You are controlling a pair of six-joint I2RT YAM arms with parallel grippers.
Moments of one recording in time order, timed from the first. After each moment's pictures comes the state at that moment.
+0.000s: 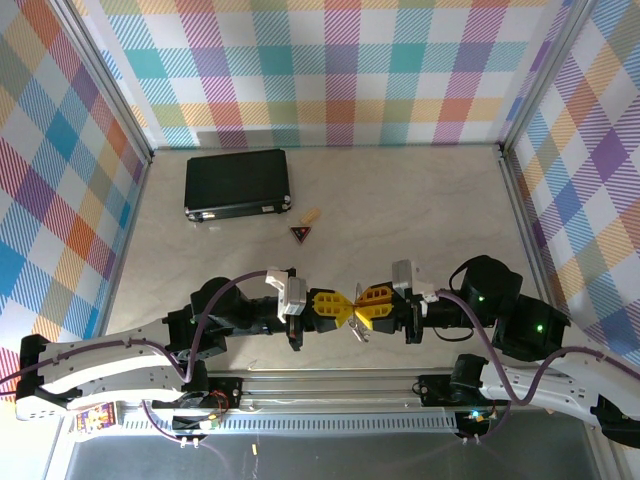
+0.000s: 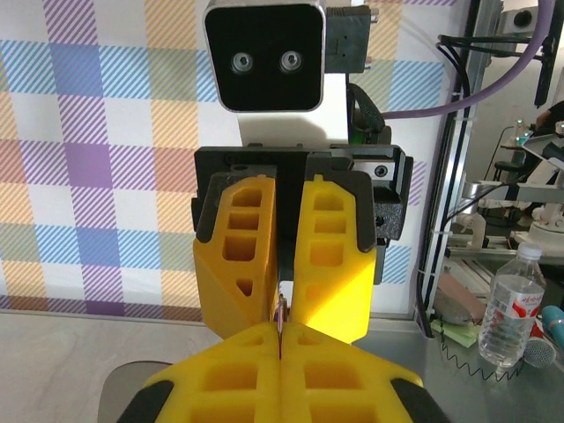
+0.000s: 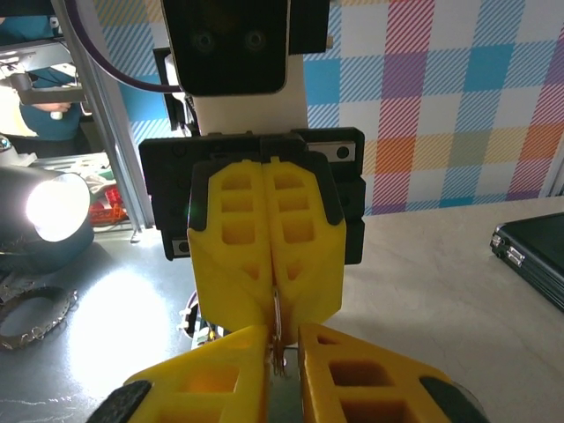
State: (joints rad) left arm -1.27 0.86 0.76 0.27 0.25 -0.08; right arm 1.13 0.66 0.97 -0.43 -0.38 0.00
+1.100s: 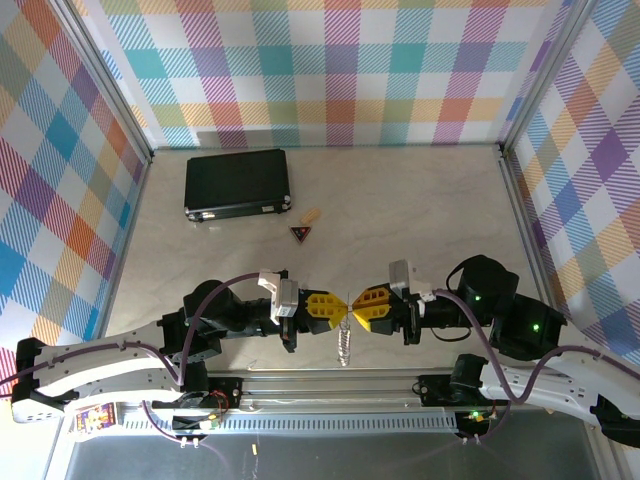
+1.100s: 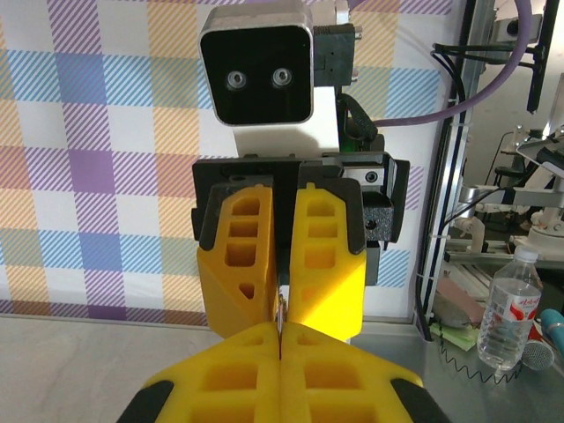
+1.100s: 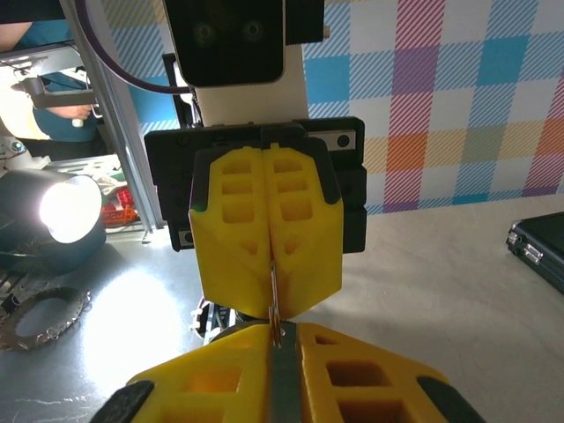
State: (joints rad) left arm -1.27 0.81 0.74 0.27 0.25 -0.08; right arm 1.13 0.67 0.96 -0.41 -0.40 0.02
